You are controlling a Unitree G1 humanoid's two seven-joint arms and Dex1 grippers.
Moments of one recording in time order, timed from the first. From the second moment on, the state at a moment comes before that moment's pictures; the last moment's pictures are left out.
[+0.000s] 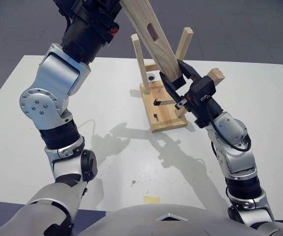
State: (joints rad) left arm -0.73 0.20 0.30 -0.24 -1.47 0.80 0.02; right arm -0.17 -0.32 0.18 -0.46 0.08 0.08 0.37
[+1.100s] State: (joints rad) left arm -0.70 0.24 0.26 -0.24 -1.24 0.70 0.01; right arm -0.16 -0.29 0.13 -0.45 0.06 0.10 0.36
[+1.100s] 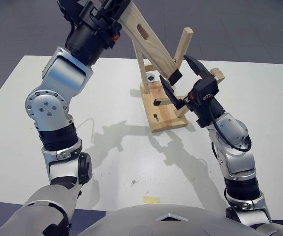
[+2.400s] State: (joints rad) left arm -0.60 0.42 0.24 -0.22 -0.76 0.64 -0.15; right arm -0.10 -0.32 -0.20 -0.39 0.41 0.50 0.27
